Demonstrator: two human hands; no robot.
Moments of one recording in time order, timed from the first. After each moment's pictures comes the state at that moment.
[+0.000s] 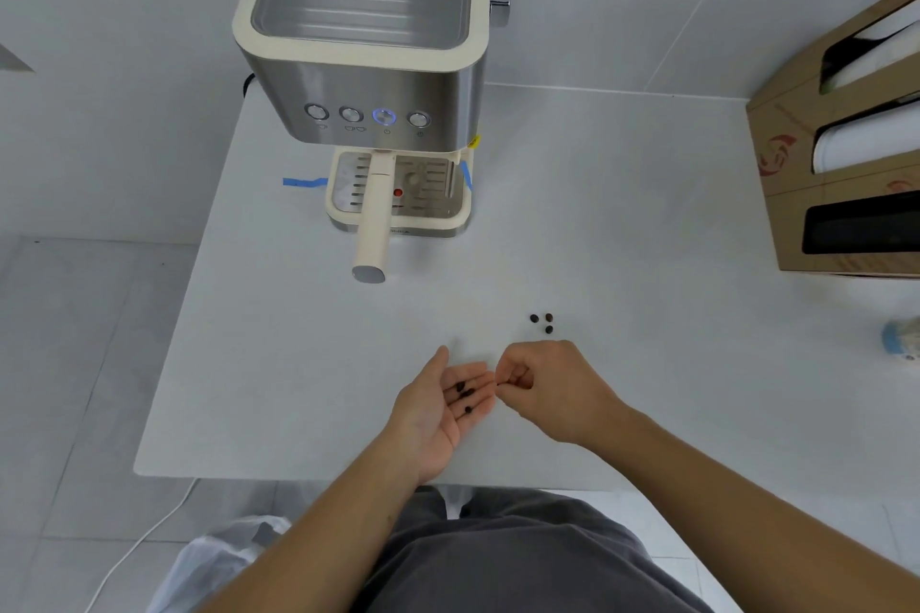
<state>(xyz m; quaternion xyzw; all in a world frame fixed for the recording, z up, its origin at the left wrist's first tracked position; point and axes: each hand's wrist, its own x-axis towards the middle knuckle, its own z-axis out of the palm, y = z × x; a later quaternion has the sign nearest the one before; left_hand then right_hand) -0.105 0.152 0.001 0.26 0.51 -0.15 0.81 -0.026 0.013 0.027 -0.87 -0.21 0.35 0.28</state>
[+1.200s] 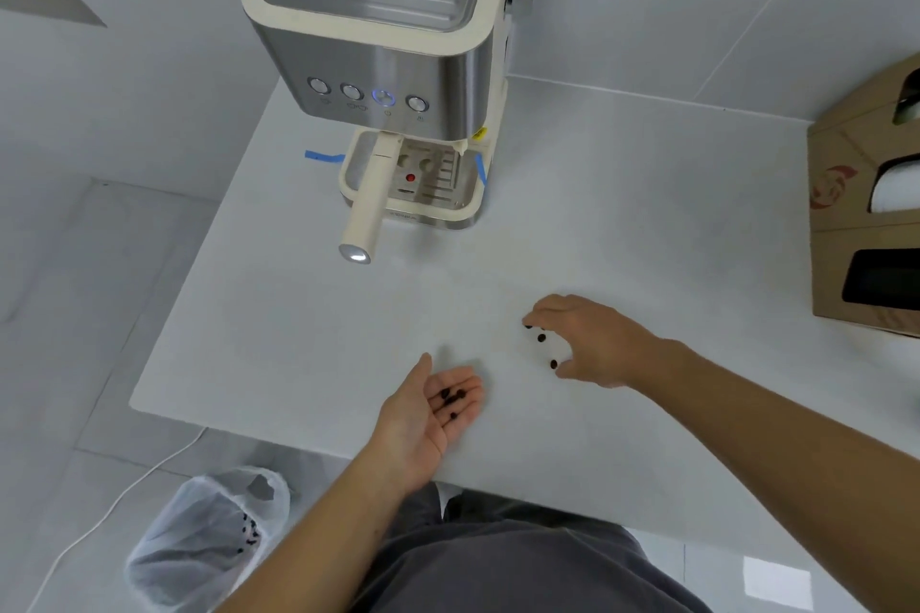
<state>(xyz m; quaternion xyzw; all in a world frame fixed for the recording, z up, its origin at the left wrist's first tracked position) -0.110 0.119 -0.006 0.20 0.55 -0.05 0.81 0.080 -0.030 -0.008 -0.81 -0.47 0.35 0.03</state>
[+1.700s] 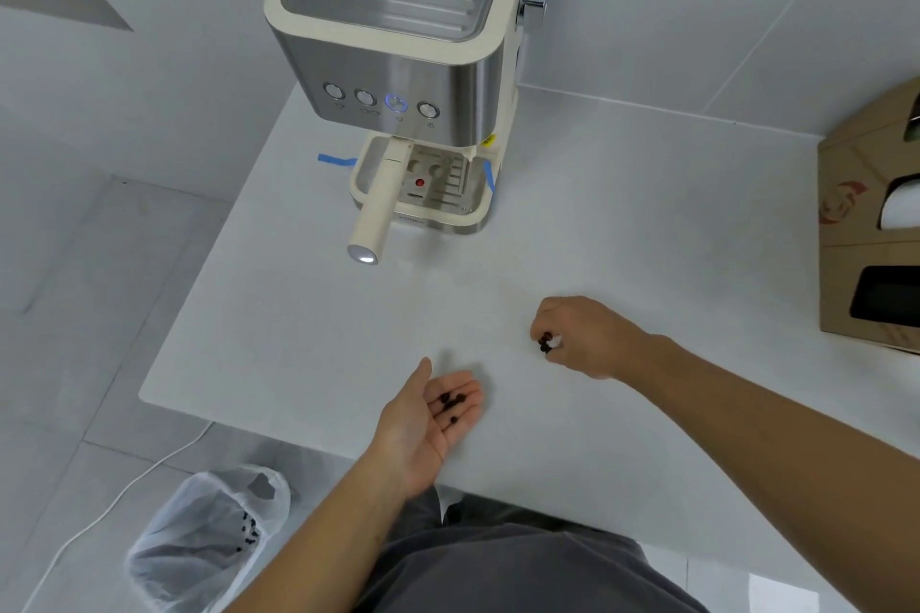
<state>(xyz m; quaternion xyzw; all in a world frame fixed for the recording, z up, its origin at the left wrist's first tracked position) -0.114 0.116 -0.002 0.21 0.56 -0.04 0.80 0.090 -0.014 -0.021 -0.82 -0.47 0.34 0.05</state>
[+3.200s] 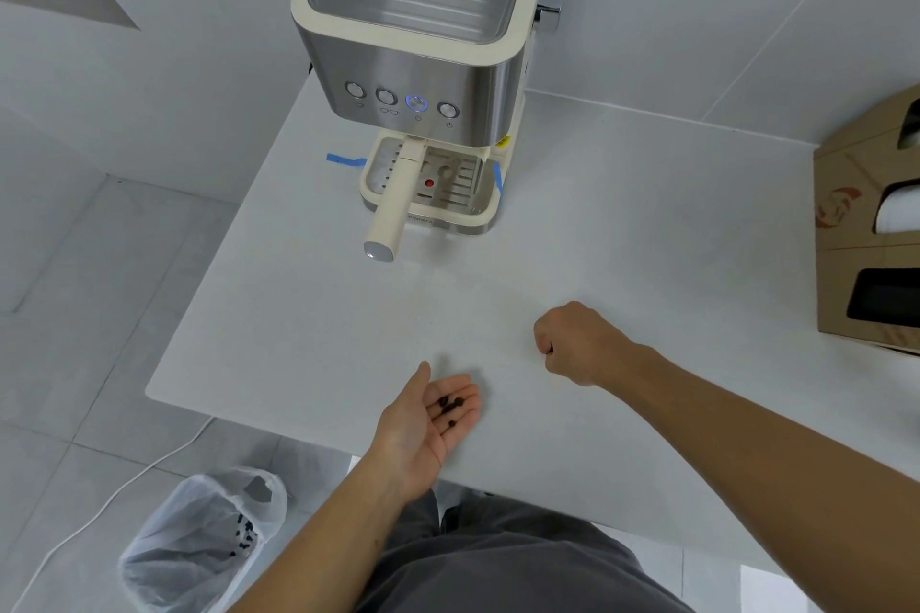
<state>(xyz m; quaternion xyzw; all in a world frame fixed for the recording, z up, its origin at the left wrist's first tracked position) -0.128 0.124 -0.002 0.21 0.55 -0.04 0.80 0.064 0.005 -0.018 -0.87 -0.33 0.37 -0.01</state>
